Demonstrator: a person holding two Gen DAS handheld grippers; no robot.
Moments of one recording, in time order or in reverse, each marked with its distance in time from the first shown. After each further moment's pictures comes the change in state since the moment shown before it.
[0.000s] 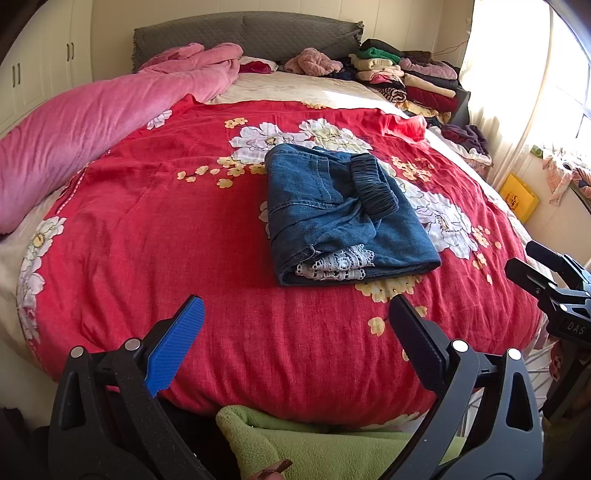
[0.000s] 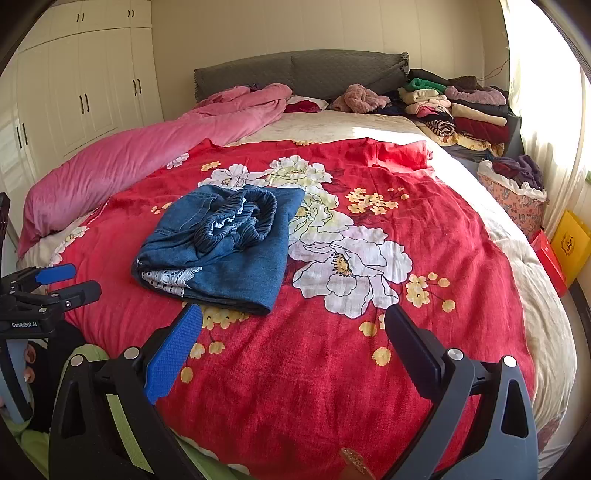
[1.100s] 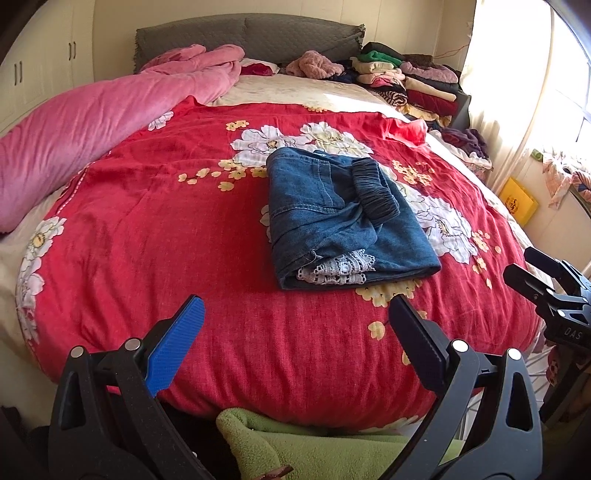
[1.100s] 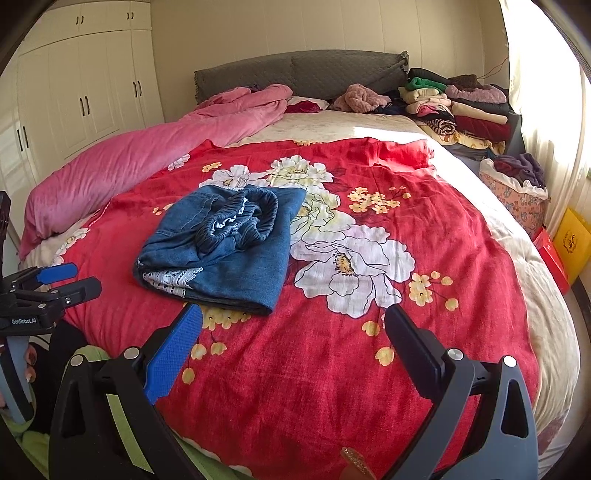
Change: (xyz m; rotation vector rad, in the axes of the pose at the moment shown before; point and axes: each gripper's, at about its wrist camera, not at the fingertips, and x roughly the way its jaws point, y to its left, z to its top) left arm -0.001 0.002 0.002 -0.009 -0.010 -0.002; right arm 0.003 0.001 -0.001 0.005 -0.003 0.007
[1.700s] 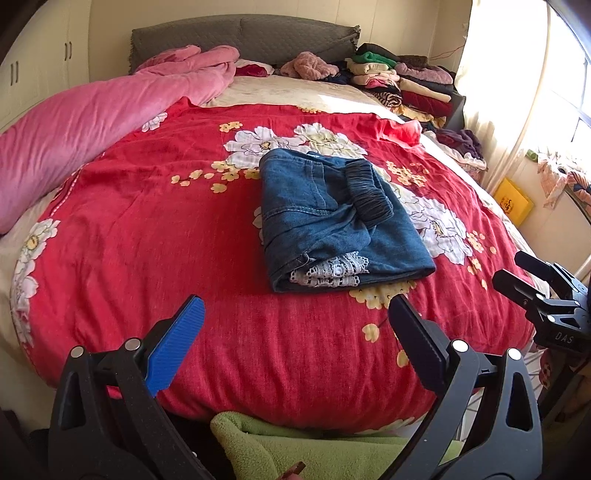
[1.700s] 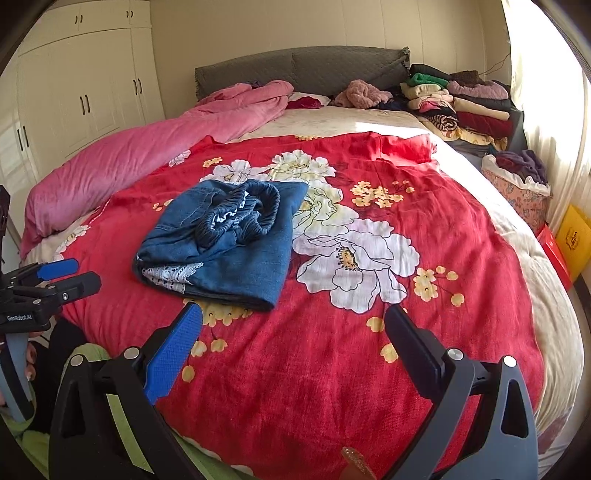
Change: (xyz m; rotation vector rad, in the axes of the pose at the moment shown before) left arm 0.001 -0.001 0.001 0.008 -0.007 -0.024; right arm 0.005 0.002 -0.003 0.001 0.014 0.009
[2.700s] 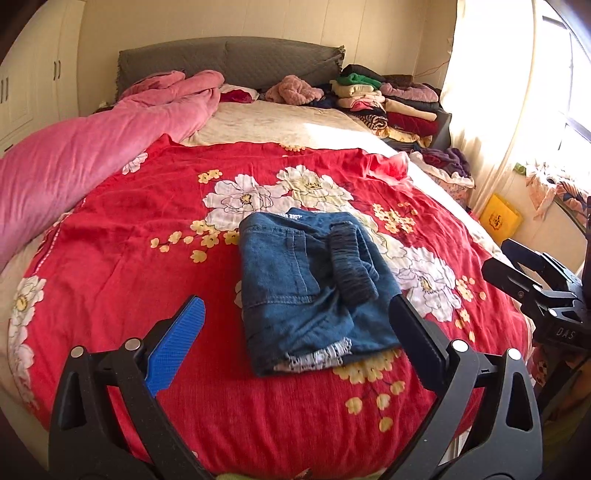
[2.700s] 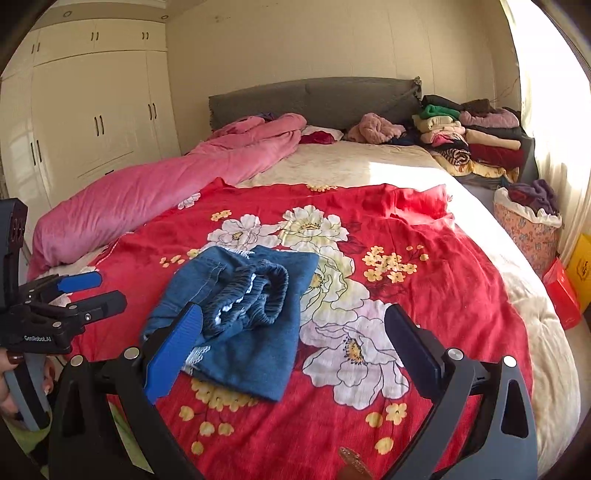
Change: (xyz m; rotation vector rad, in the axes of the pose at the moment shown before) left arm 0.006 -0.010 0.061 0.037 -0.087 -0.046; right arm -0.002 0.001 0.066 -0.036 -0.123 0.041
